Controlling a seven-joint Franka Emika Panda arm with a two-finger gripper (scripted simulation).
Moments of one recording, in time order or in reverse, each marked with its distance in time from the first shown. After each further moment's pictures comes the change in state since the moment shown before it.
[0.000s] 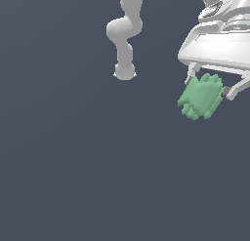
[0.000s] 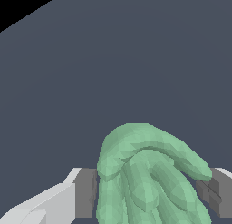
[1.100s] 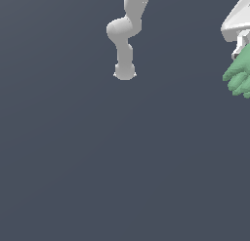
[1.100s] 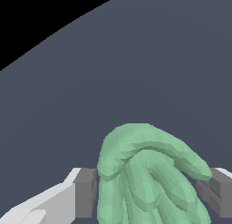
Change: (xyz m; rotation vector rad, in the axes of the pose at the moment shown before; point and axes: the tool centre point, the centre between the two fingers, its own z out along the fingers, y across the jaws) arm -0.001 -0.054 -0.069 0.015 0.138 0.112
